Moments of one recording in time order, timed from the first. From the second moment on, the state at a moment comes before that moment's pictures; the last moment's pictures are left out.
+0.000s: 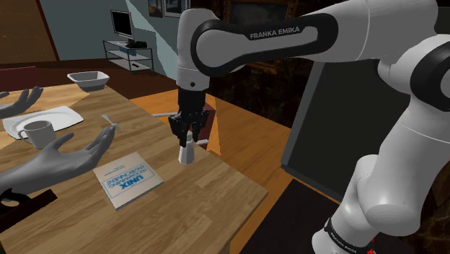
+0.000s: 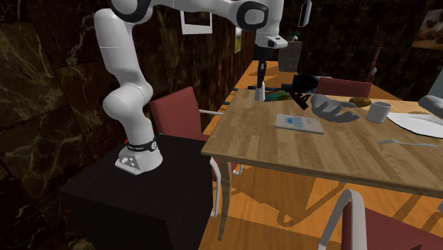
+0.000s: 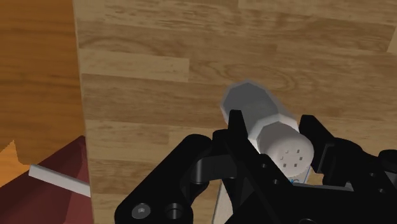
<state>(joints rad) 0.21 -0.01 0.24 -1.85 0.13 1.85 0.35</state>
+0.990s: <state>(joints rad) 0.35 0.17 0.36 -1.61 0.06 1.80 0.63</state>
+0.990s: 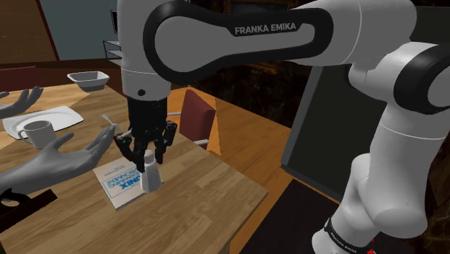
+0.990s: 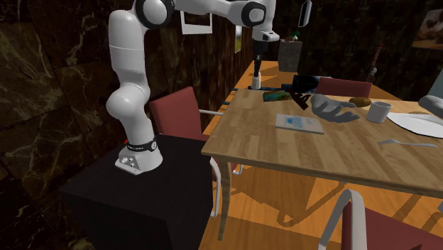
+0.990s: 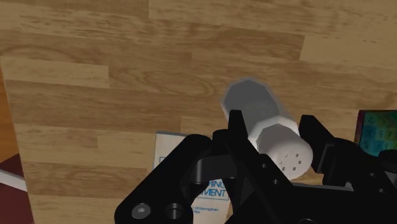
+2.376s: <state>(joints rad) 0.73 0.72 0.40 -0.87 -0.15 1.62 0.97</state>
